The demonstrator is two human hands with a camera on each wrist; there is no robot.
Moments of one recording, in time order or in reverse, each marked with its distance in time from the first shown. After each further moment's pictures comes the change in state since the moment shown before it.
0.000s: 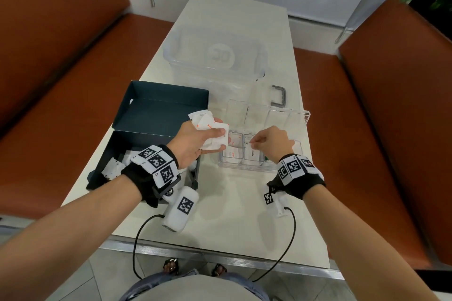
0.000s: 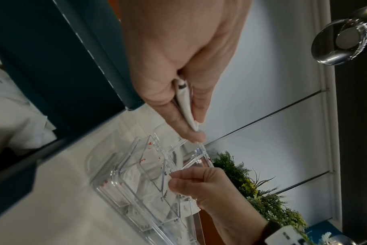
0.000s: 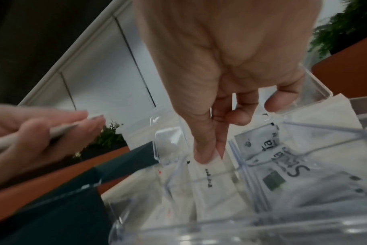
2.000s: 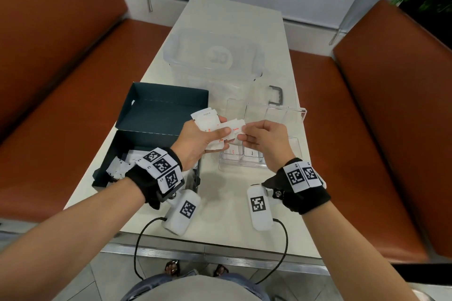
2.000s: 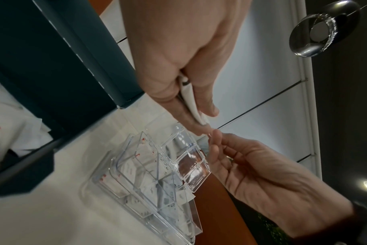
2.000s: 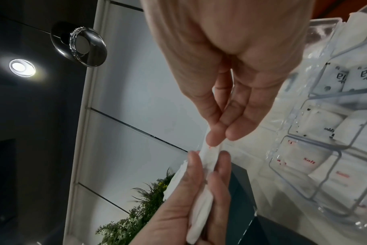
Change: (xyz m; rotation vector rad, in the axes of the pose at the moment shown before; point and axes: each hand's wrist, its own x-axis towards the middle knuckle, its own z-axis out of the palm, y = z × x) left_hand -0.021 -0.003 0.007 0.003 -0.032 0.126; right_hand -0.063 -0.047 -0.017 1.157 -0.005 0.102
